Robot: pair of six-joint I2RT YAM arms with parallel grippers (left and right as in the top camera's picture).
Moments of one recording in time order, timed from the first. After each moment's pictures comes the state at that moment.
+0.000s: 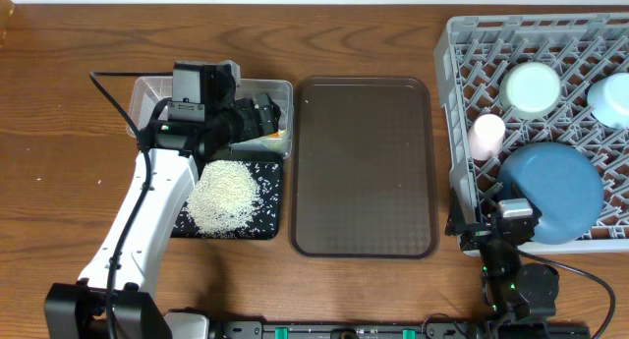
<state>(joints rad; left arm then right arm) -0.11 1.48 1.12 -0.56 0.31 -0.38 0.07 0.01 0.01 -0.07 -0.04 -0.03</state>
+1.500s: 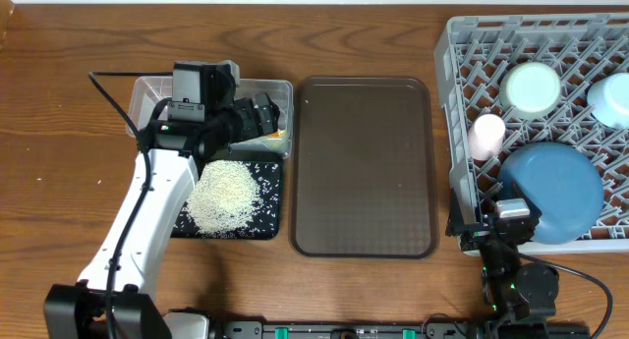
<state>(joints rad) -0.11 1.47 1.12 -0.56 0.28 -0.38 0.07 0.01 0.01 -0.07 -0.04 -0.07</state>
